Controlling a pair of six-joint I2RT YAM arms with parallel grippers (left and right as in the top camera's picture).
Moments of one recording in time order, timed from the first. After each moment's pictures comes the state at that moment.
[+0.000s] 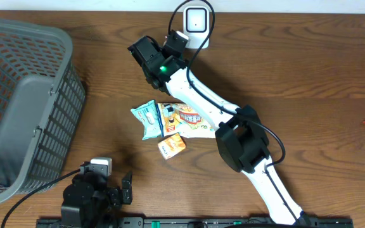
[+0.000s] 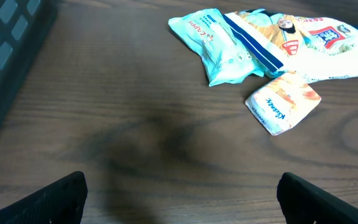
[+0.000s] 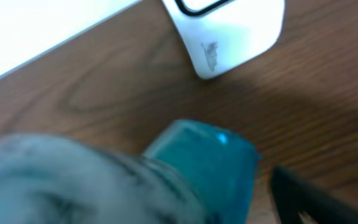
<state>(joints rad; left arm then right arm) -0.17 0.04 0.42 -1.08 0.05 -0.12 0.74 2.48 2.21 -0.68 0.63 1.07</state>
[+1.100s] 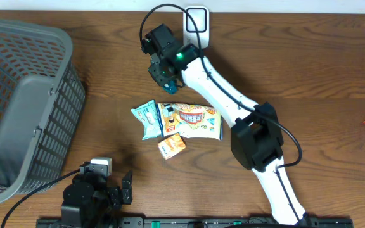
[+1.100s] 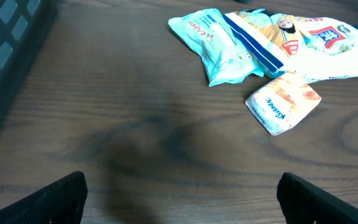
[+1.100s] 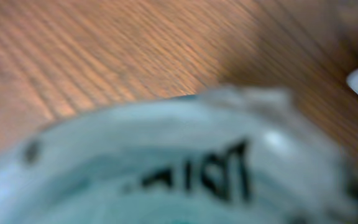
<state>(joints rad) -0.17 0.04 0.42 -1.08 0.05 -0.12 0.66 2.39 2.19 -0.84 -0.01 -0.02</state>
